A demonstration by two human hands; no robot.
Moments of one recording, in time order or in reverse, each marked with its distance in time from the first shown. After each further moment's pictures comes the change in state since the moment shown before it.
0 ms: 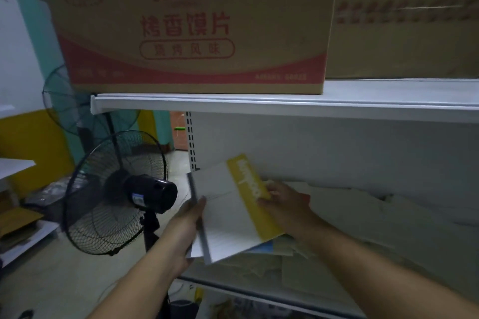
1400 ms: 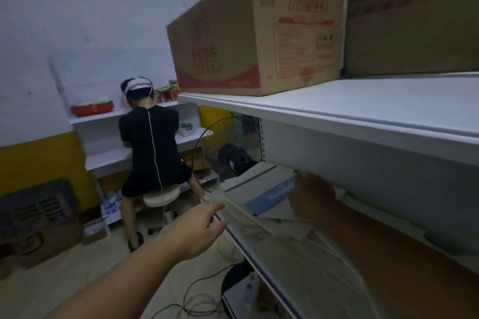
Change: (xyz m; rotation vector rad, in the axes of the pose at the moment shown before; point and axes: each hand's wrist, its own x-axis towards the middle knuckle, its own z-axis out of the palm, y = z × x) left_hand -0.143 -0.036 0.157 1.462 0.579 -0.093; right_hand 0.053 0.044 -0.102 -0.879 -0.379 -0.550
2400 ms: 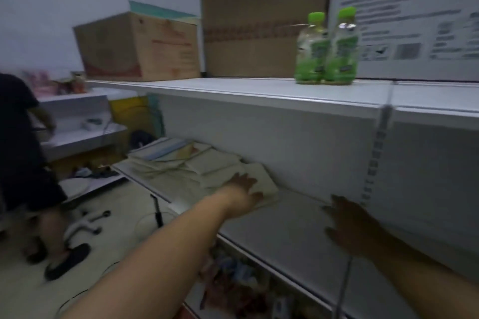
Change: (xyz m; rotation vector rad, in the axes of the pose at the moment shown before) left_hand -0.200 0.315 0.103 0.025 -0.136 0.457; right_hand -0.476 0.284 -0.100 -0.417 -0.382 0.196
